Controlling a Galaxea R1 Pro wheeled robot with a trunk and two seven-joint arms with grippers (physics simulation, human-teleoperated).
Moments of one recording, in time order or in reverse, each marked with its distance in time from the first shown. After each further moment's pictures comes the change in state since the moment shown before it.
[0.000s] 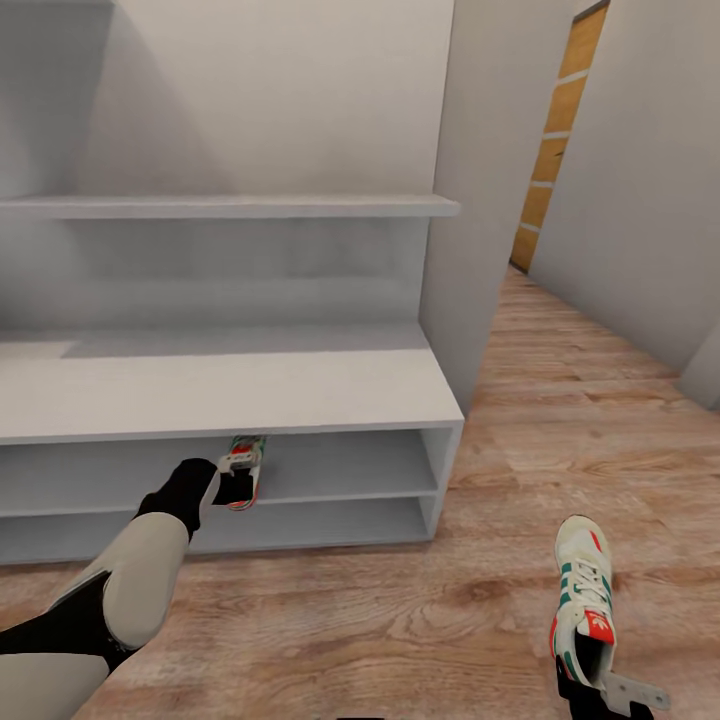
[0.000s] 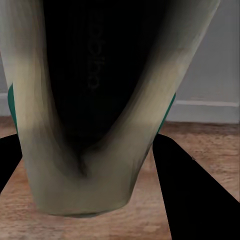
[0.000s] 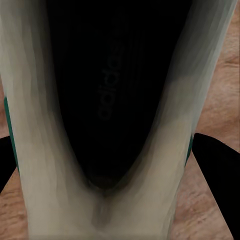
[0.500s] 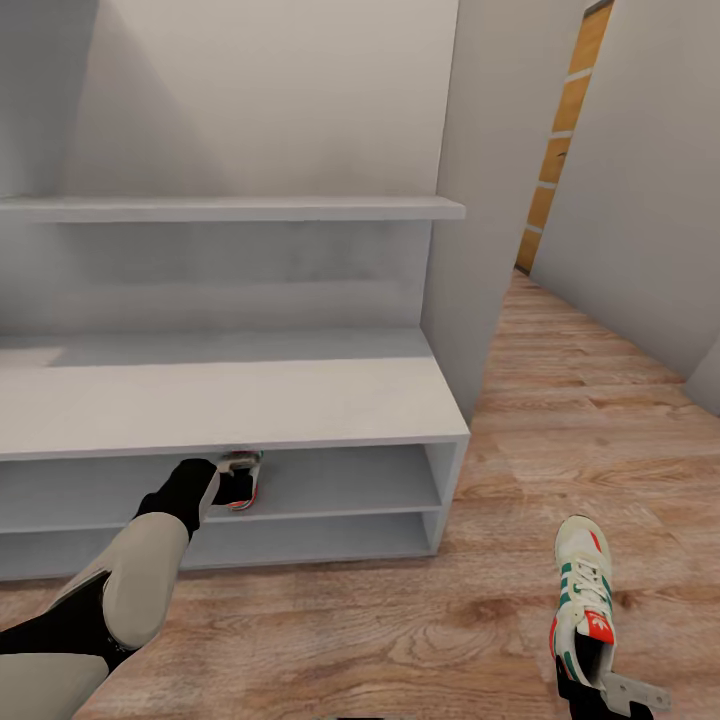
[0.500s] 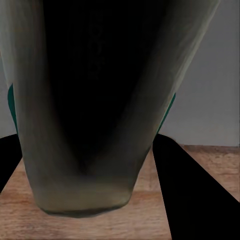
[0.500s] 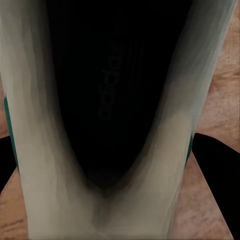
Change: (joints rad) left arm 0.000 0.002 -0.001 0.000 0.000 0.000 0.000; right arm 0.000 0.000 0.000 0.000 0.000 0.000 0.000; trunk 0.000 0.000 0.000
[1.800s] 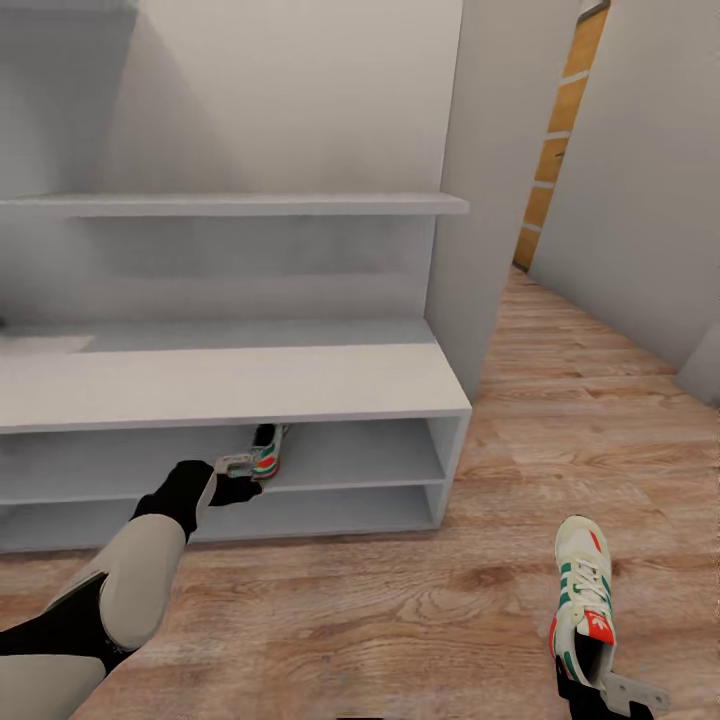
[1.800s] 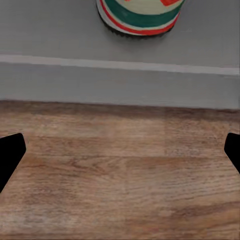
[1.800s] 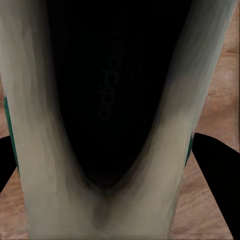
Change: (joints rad) left arm 0.005 0.009 0.003 0.000 0.002 -0.008 -0.012; right arm 0.000 0.000 0.001 0.000 0.000 0.000 0.000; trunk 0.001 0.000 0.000
